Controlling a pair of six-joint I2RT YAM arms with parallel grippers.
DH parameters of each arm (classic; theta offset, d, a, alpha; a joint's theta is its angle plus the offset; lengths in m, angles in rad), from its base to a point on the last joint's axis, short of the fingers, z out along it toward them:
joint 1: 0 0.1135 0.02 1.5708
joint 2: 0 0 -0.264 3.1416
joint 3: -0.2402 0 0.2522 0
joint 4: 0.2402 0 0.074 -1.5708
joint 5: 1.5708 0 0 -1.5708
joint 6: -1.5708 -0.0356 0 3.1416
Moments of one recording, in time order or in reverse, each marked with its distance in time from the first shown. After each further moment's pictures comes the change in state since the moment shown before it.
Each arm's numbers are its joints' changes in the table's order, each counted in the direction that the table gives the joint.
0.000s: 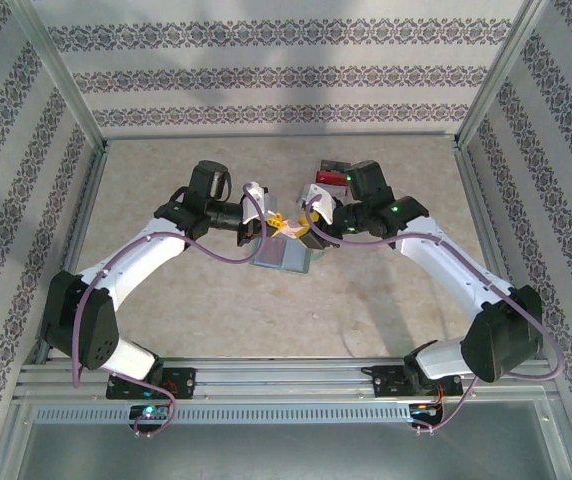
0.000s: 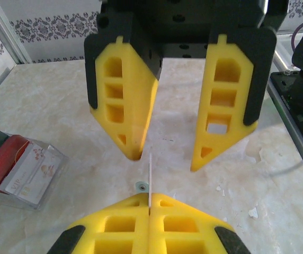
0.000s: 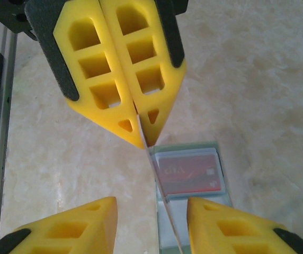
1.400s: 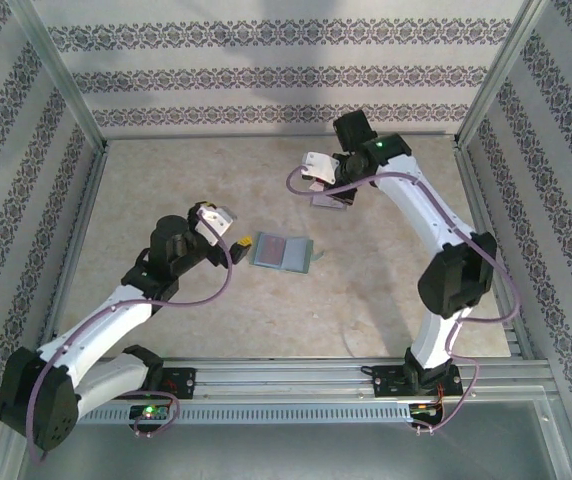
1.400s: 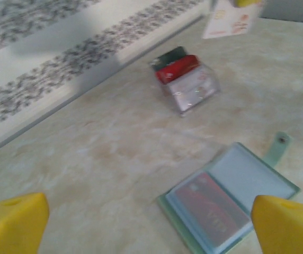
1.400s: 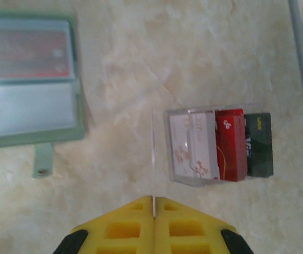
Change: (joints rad) left arm 0.021 0.481 0.551 -0.378 -0.758 0.369; right arm -0.089 -0.439 -0.659 0.504 0.566 0.391
